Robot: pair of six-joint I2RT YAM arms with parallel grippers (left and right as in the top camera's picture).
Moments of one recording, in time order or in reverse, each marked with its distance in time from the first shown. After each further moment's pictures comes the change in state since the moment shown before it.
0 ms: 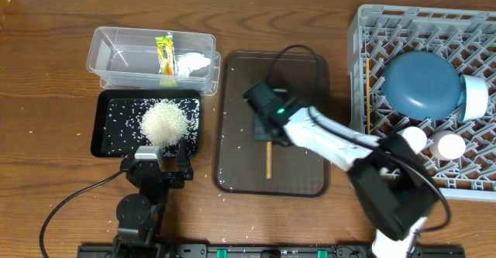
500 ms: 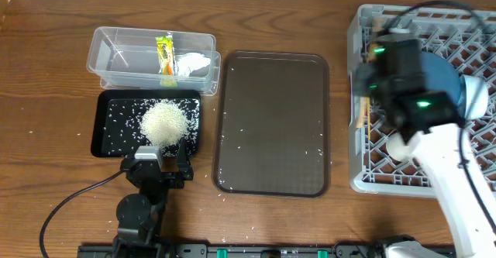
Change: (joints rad) left arm 0.000 0.000 0.000 0.000 0.000 0.000; right arm -0.529 -0.529 0.002 -0.058 0.076 -0.475
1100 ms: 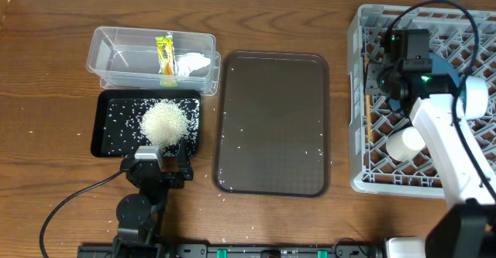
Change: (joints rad) left arm 0.000 0.000 0.000 0.000 0.000 0.000; right arm -0.096 0.187 -0.003 0.032 -0.105 -0.158
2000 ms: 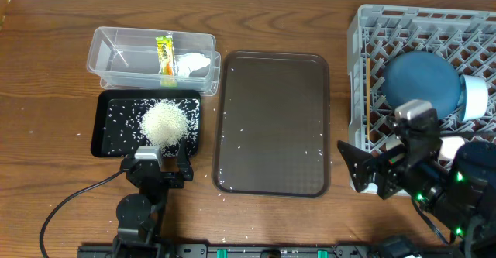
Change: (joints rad) left arm 0.000 0.000 0.000 0.000 0.000 0.000; right arm 0.301 -0.816 0.013 -0.349 -0.266 -0.001
